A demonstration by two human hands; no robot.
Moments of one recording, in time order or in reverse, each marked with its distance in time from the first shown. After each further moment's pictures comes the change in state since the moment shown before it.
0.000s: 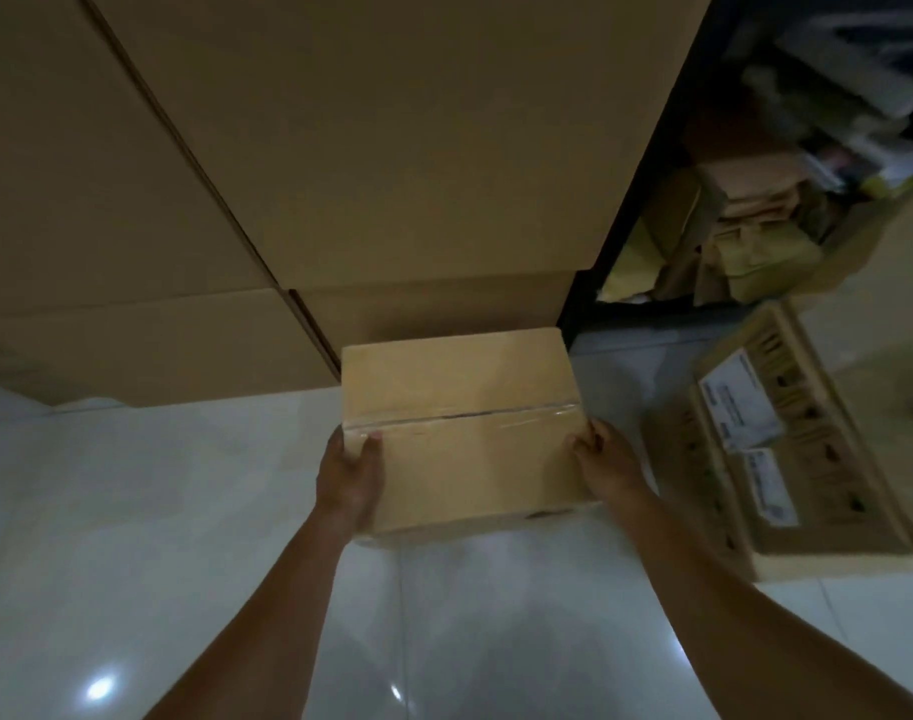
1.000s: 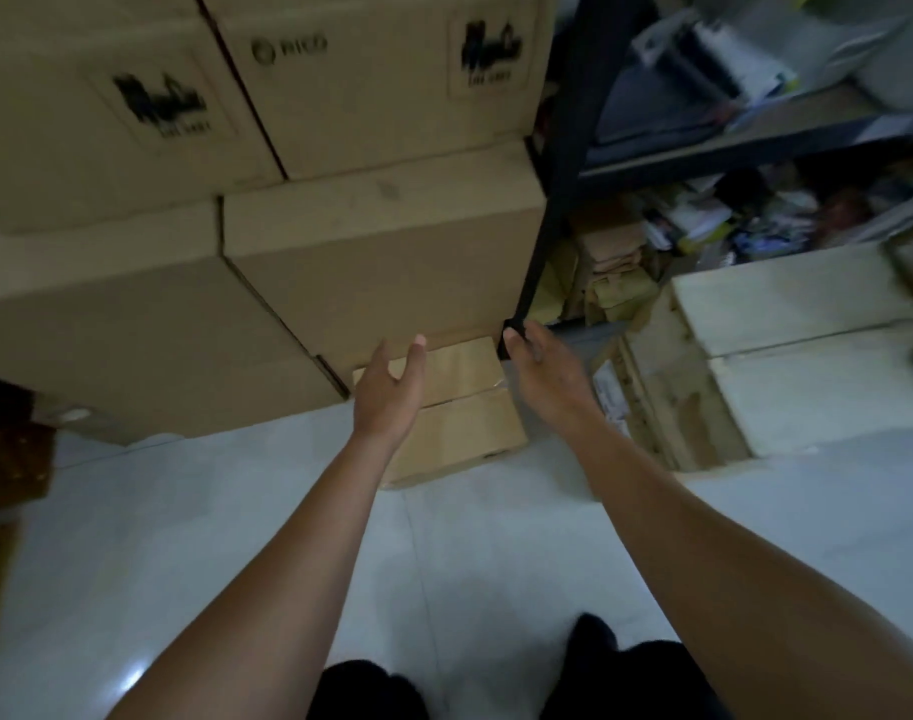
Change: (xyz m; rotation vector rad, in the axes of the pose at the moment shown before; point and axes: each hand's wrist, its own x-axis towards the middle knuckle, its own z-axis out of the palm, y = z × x) left_hand -0.165 0.264 -0.071 0.066 -0.156 0.216; right_hand -0.200 -0.223 -0.167 0.135 0.060 -0.194
